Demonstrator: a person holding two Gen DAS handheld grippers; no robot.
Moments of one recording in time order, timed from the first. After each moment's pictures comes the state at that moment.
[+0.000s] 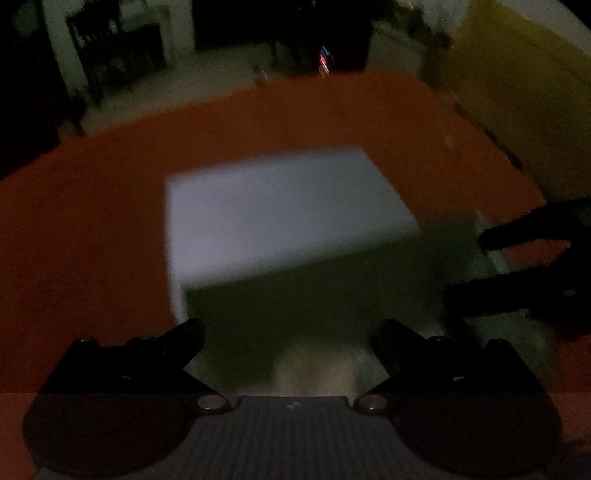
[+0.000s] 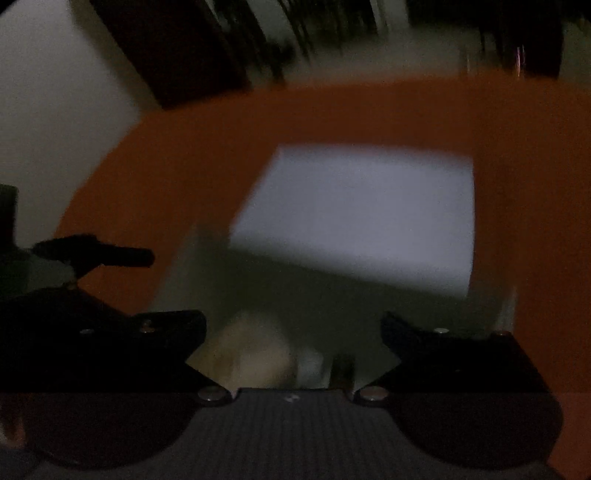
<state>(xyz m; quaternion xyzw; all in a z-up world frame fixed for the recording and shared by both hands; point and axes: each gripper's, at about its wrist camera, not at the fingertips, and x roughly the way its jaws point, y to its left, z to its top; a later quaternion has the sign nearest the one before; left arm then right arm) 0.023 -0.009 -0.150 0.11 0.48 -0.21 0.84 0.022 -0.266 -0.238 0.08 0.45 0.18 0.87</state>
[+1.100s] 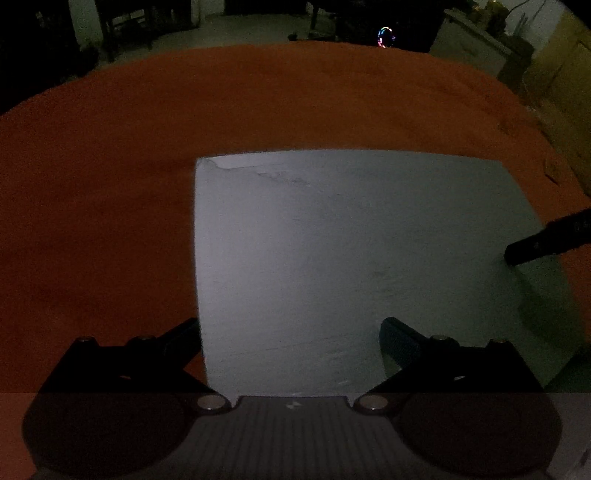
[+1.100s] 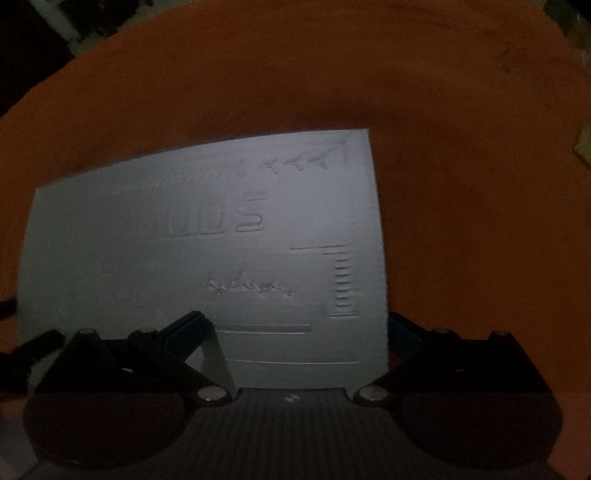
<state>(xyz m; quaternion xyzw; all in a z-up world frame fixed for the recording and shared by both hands) 0.216 0.033 -0.311 0.05 0.54 -0.17 0.82 0.250 -0.289 -0.405 0.10 0.61 -0.03 0.79</state>
